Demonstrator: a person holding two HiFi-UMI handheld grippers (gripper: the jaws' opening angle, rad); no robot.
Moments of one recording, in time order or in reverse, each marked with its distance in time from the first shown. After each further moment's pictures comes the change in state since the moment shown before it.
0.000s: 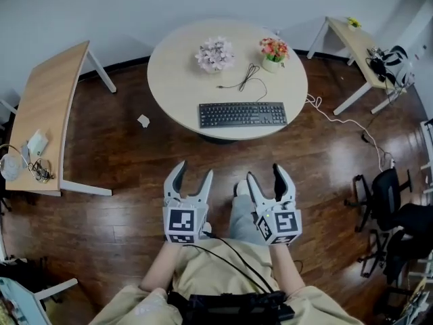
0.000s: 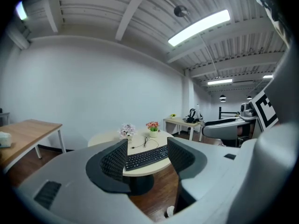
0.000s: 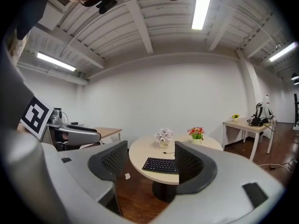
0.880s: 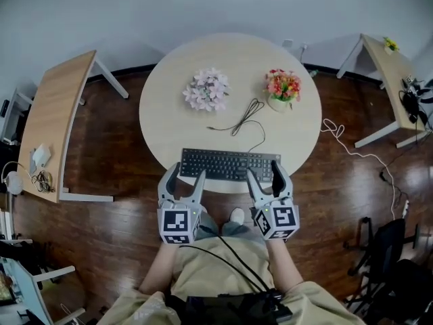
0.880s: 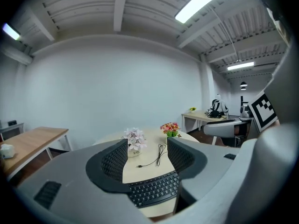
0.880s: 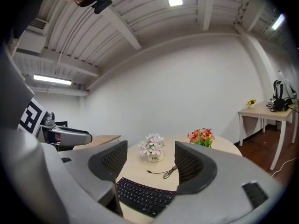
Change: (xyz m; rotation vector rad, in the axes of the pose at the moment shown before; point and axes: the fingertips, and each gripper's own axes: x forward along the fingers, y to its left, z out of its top) left arm 0.258 0.019 0.063 0.011 0.090 0.228; right arm 0.235 -0.207 0.027 0.128 0.022 0.163
